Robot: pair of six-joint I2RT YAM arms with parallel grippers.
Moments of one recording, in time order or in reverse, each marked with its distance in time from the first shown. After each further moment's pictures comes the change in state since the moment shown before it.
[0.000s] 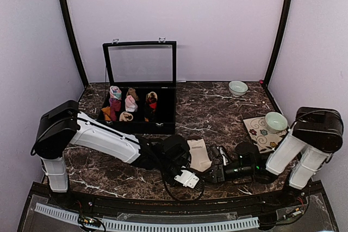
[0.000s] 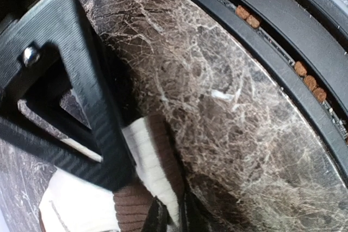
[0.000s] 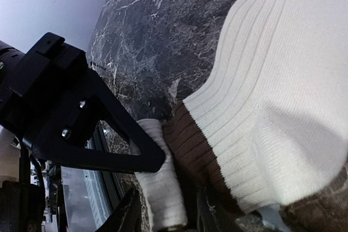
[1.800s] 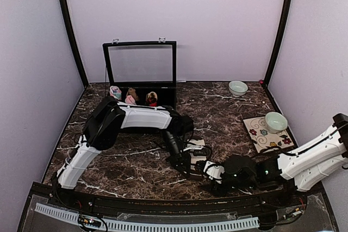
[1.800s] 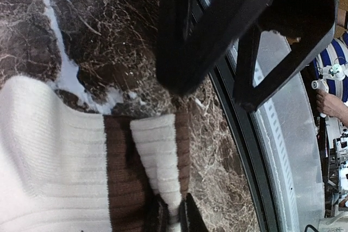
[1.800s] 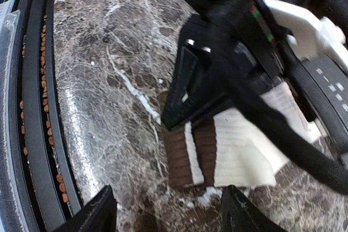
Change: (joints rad) left arm 0.271 0.551 0.830 -1.079 0.753 -0.130; right arm 0.408 -0.468 0.158 -0.790 0.683 -0.829
